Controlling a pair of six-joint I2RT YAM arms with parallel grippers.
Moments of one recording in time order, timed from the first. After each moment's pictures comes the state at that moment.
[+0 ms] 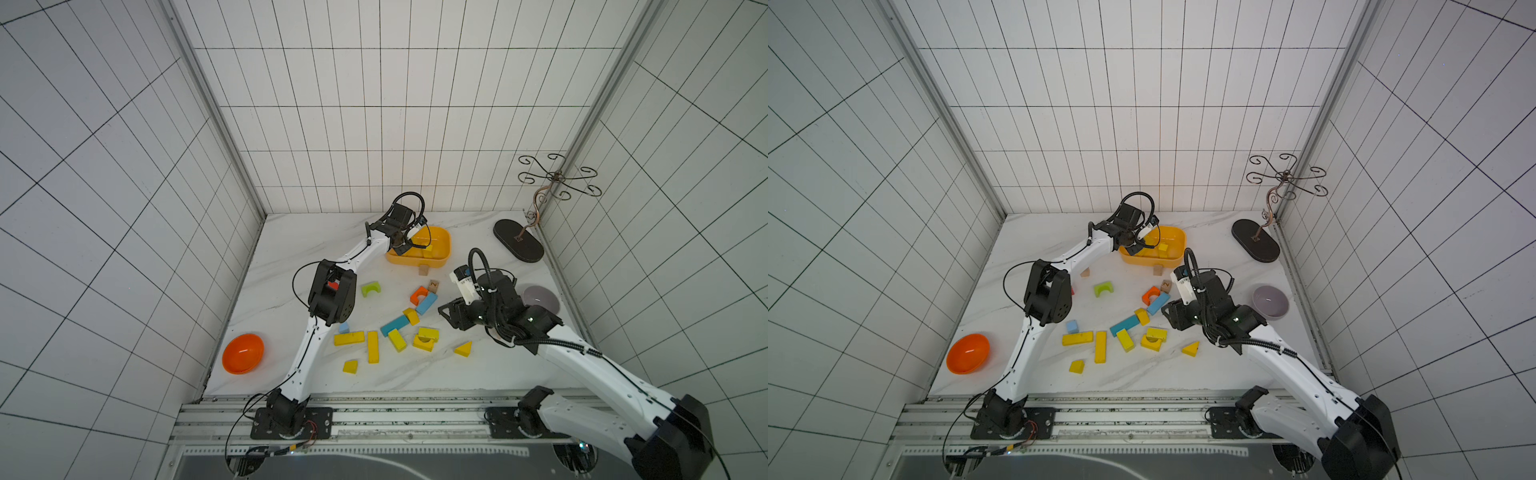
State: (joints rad) left arm -0.52 2.51 2.26 -0.64 -0.08 0.51; right arm 0.62 1.04 0.77 -0.46 -0.19 0.23
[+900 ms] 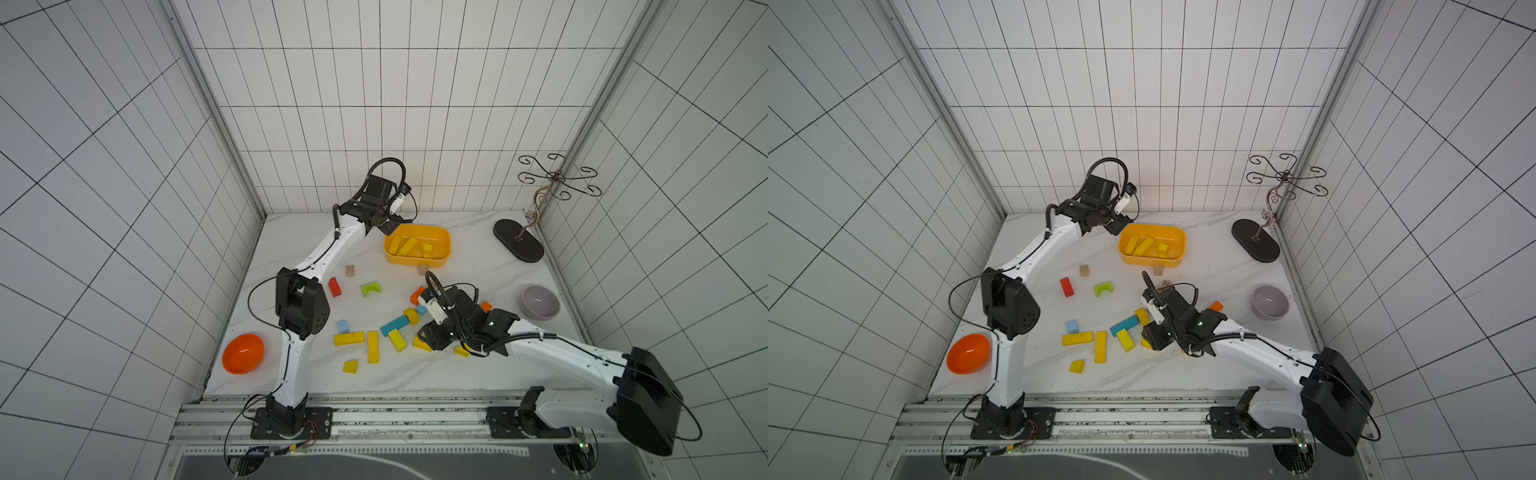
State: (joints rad) left arm -0.42 2.01 2.10 -0.76 -0.03 0.40; right arm 0.86 1.28 0.76 -0.41 -0.10 0.26
